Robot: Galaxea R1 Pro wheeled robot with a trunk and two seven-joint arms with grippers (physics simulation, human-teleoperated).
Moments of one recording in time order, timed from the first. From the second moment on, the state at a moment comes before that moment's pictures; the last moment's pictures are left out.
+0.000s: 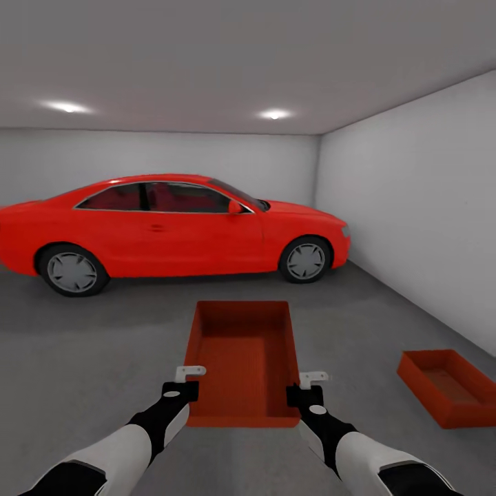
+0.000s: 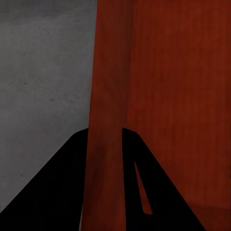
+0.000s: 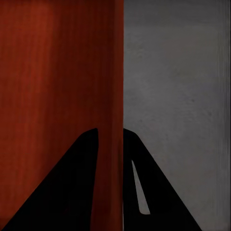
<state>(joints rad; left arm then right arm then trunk) -0.75 -0.09 -0.21 -0.20 0.19 0.03 0.26 -0.75 0.15 0.09 -0.07 -0.02 -0.20 -0.20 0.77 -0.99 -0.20</state>
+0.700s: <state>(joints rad) -0.75 -0.09 -0.21 -0.20 0.19 0.03 0.26 -0.75 0.15 0.09 -0.07 -0.02 -0.20 -0.20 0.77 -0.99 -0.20</state>
